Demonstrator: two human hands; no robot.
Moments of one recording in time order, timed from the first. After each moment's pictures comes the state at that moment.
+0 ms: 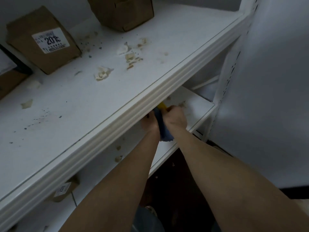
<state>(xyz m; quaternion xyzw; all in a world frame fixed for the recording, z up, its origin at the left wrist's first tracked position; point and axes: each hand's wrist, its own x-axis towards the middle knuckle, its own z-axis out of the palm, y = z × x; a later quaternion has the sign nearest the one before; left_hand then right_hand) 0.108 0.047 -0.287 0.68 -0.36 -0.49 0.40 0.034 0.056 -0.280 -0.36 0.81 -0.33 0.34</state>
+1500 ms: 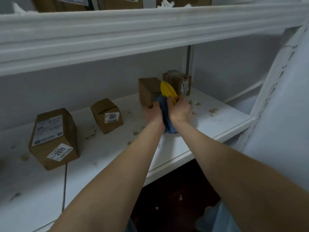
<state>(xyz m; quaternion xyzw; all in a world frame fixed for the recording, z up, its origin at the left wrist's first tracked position) 0.194 0.049 -0.345 0.59 -0.29 -0.48 0.58 0.124 0.040 -0.358 -0.50 0.70 -0.50 0.13</state>
